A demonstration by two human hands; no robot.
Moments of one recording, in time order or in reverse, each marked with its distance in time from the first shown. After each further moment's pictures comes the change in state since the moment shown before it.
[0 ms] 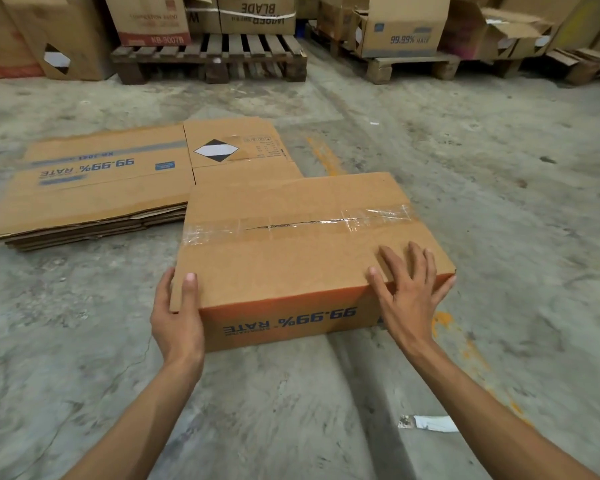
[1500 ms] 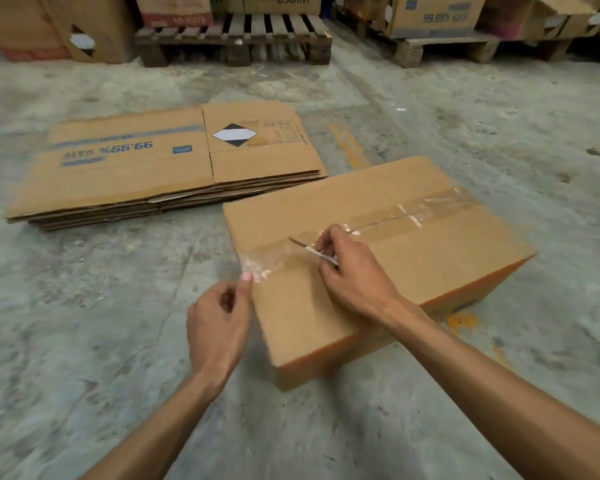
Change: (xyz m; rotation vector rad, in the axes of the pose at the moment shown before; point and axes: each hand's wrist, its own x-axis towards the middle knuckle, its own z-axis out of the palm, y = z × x) left_hand -0.024 -0.005 0.010 0.425 -0.165 0.324; right_hand 0.023 -0.106 -0.003 0.277 -0.537 -0.306
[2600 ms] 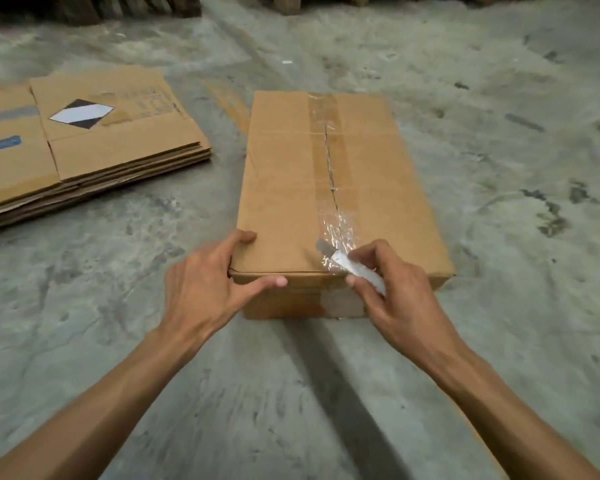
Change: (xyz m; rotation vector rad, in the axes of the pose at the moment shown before) left_hand 0.001 0.074 0.102 0.379 -0.433 0.616; right_hand -0.143 0.084 -0.087 -0.020 0.255 0.266
